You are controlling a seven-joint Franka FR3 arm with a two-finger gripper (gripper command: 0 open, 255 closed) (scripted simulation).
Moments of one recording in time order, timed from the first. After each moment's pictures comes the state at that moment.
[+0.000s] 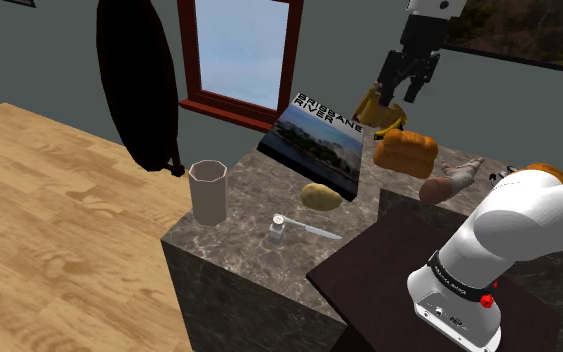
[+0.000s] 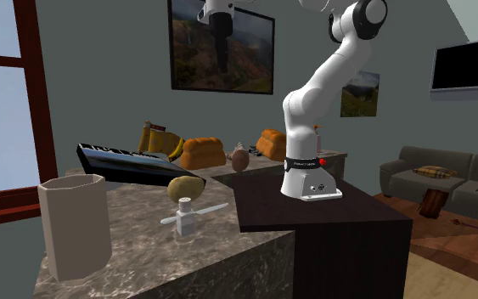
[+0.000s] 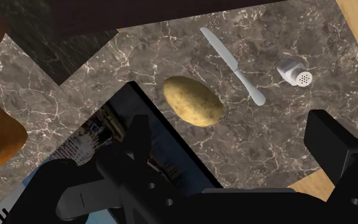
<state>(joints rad) 0.01 -0.80 0.07 -2.33 0.08 1.51 0.17</state>
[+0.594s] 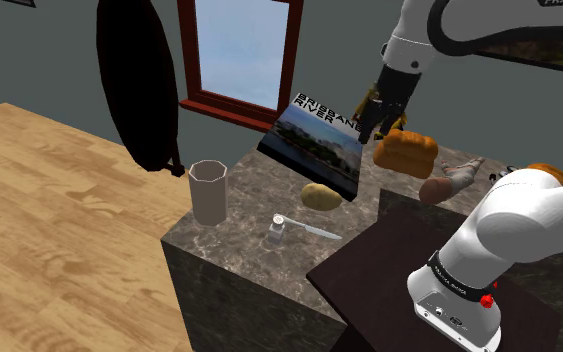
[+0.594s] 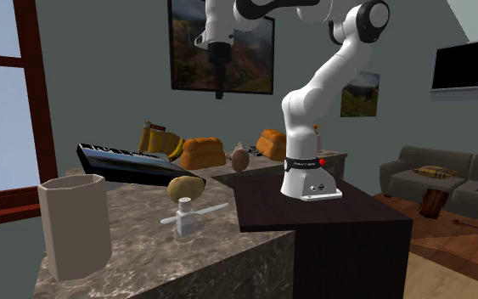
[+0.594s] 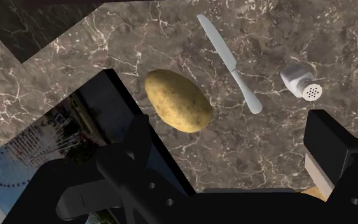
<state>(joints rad) 0.06 -0.83 0.10 -2.59 0.09 1.79 0.10</state>
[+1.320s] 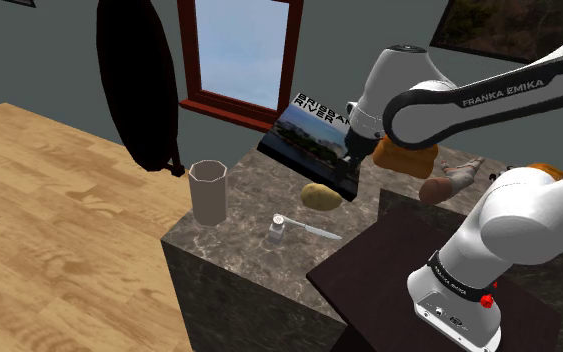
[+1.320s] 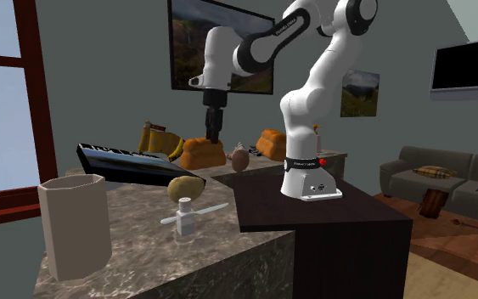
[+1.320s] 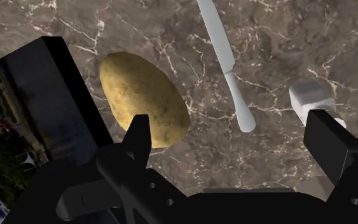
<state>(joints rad) 0.13 -0.66 0.16 -2.88 0.10 2.32 -0.01</state>
